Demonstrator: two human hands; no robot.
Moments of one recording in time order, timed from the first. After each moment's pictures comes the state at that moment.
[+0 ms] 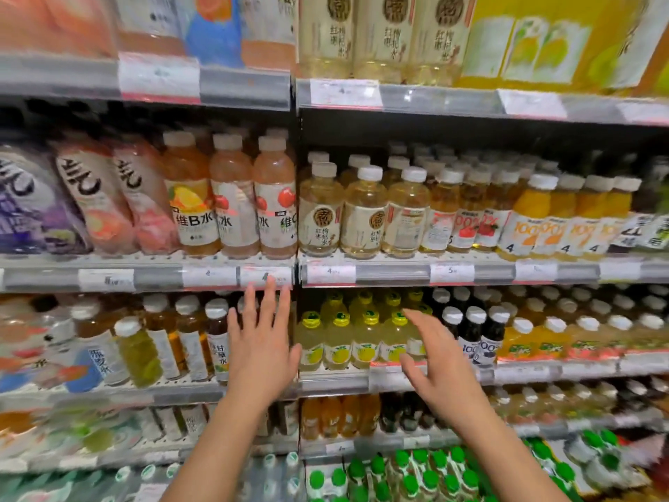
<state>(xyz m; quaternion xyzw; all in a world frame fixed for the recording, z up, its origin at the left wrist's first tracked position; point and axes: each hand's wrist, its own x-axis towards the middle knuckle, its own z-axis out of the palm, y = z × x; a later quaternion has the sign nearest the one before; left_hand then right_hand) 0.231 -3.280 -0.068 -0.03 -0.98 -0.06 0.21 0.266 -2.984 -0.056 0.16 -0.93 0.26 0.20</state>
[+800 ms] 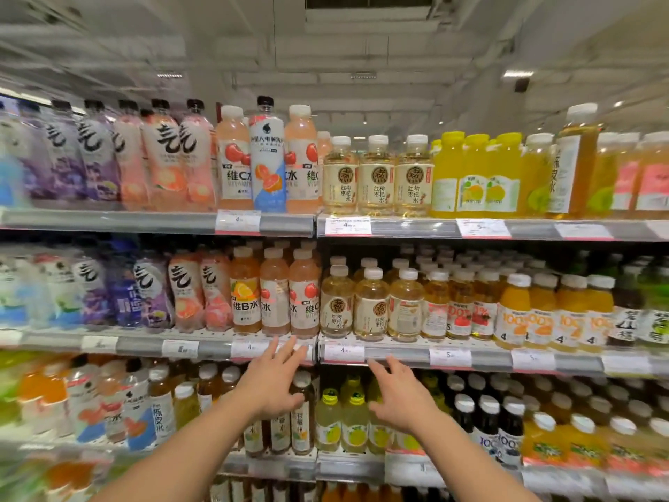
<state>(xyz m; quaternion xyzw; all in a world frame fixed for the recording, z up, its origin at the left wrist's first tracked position) 0.254 -3.294 0.046 -0.06 -1.00 -0.01 0.03 0.225 -3.032 0.023 0.18 -0.98 0.07 0.03</state>
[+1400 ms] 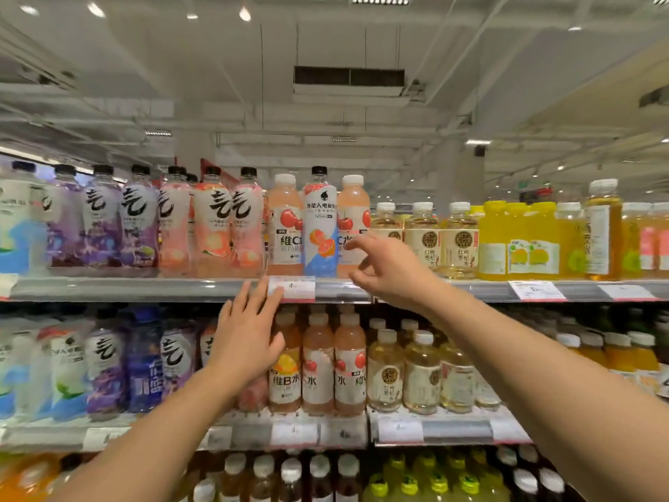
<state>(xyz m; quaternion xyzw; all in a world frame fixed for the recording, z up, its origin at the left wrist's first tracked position) 0.217 -3.442 0.201 -0.03 -0.93 0.01 0.36 0.228 -3.180 0.316 0.31 -0.87 0.12 0.35</state>
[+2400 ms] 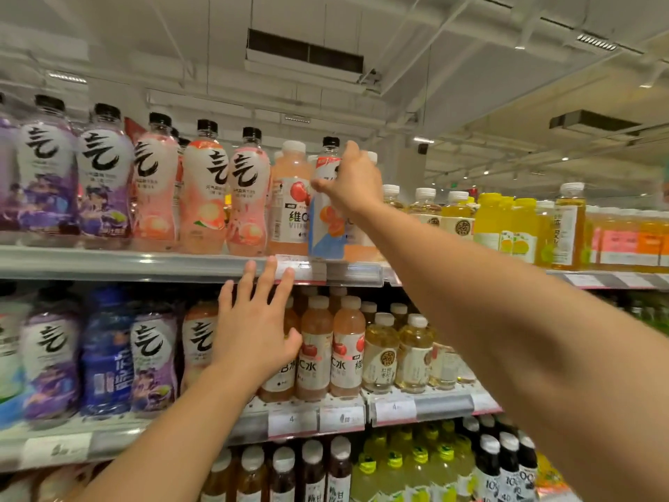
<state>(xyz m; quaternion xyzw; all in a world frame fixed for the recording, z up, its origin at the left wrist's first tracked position) 0.203 -3.457 0.181 -0.09 -0.91 -0.01 0.41 0.148 -3.296 0.392 0.06 -0.86 0.20 0.47</state>
